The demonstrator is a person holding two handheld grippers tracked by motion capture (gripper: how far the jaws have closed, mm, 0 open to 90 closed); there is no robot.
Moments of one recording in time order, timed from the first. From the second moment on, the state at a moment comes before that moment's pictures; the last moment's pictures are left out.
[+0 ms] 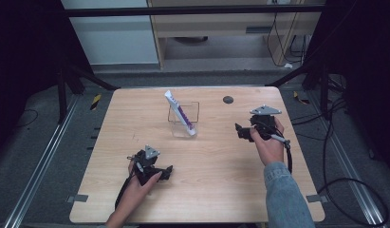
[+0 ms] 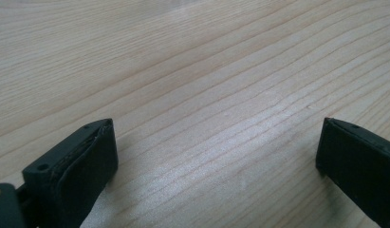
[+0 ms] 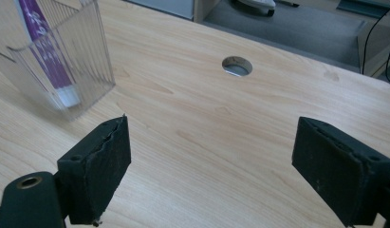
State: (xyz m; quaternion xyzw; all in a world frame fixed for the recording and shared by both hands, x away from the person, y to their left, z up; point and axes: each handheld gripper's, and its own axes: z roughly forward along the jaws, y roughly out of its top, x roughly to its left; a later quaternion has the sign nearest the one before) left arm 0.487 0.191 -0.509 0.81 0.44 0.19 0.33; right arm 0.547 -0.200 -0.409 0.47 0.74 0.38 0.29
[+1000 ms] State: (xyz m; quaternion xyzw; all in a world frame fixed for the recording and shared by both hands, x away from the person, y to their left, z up) left arm 0.487 0.191 -0.509 0.81 0.44 0.19 0.33; right arm 0.549 -0.226 -0.484 0.52 0.74 0.33 0.27
